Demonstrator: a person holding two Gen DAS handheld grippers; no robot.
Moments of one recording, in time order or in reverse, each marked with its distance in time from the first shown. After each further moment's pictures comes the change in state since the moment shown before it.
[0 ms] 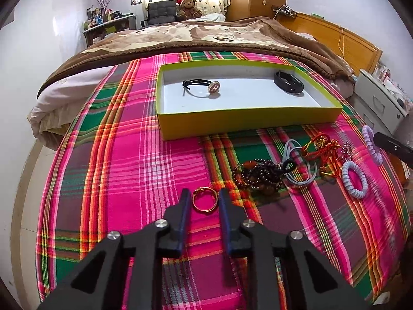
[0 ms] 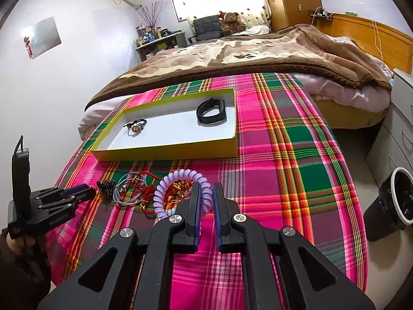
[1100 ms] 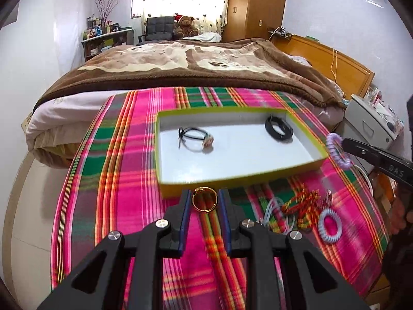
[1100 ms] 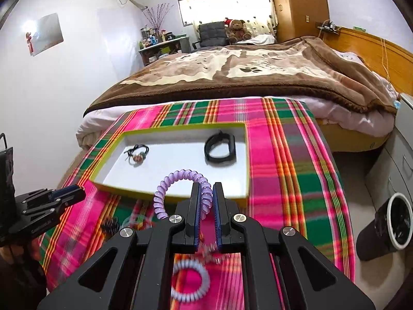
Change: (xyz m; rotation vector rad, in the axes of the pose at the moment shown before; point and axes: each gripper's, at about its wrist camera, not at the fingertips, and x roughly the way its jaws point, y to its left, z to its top) left arm -0.022 0.004 0.054 -0.030 -0.104 -0.062; right arm 0.020 0.020 0.062 -0.052 -0.024 -0.017
